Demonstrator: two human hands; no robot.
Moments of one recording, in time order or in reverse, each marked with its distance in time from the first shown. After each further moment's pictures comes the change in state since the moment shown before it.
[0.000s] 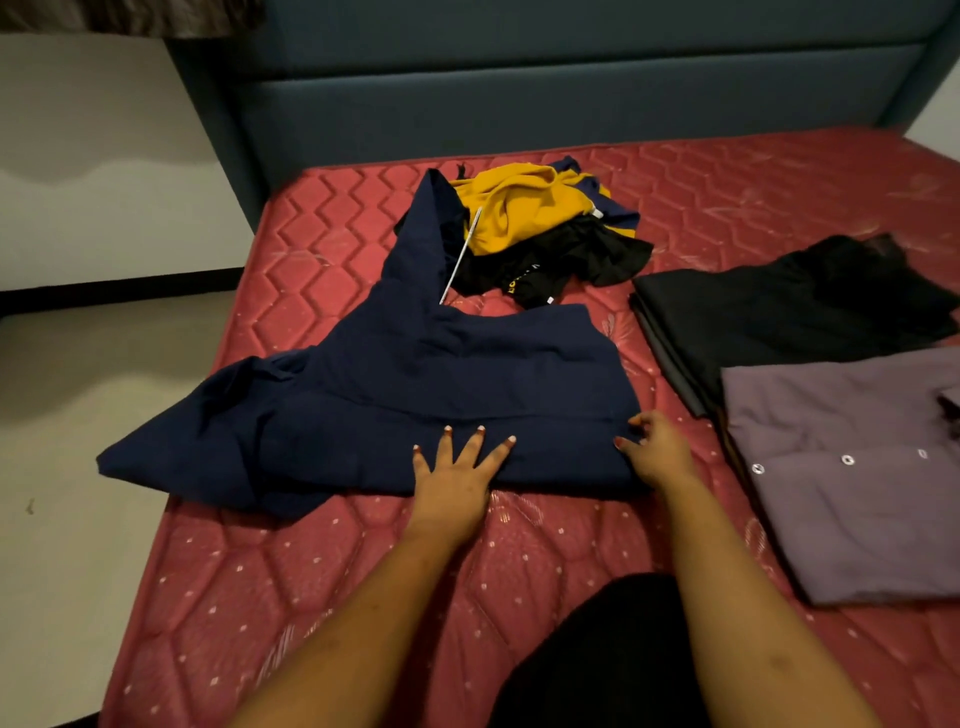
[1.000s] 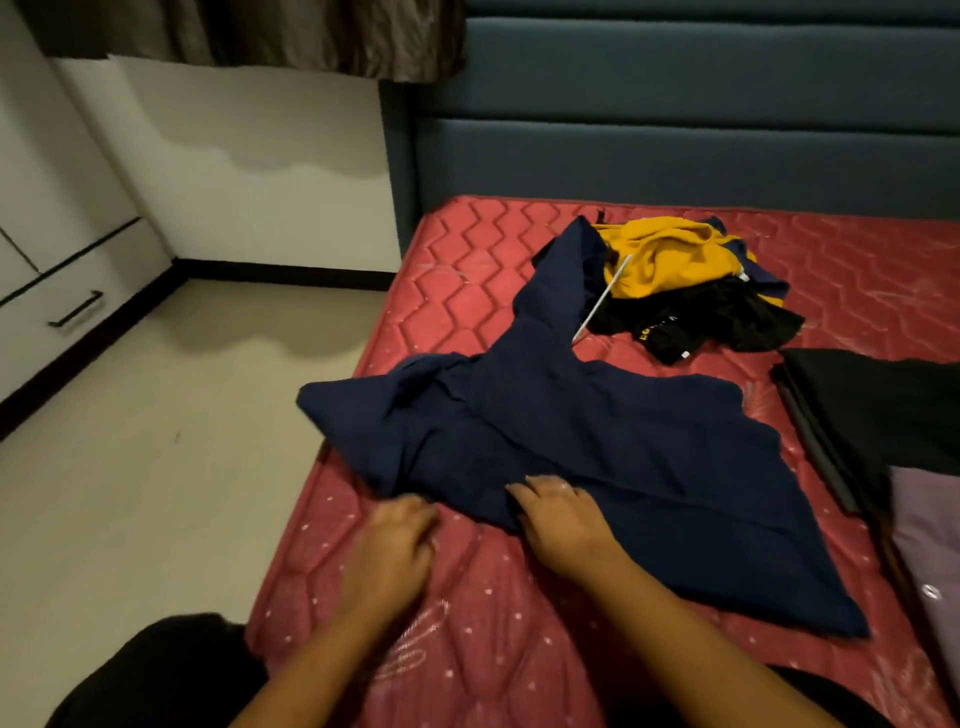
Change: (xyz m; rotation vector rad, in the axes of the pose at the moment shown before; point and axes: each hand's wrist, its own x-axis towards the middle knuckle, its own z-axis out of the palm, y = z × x) left_hand -0.125 -0.143 0.018 -0.418 0.447 -0.277; right_hand -0.119 -0.109 0.147 -0.848 -0.360 -0.958
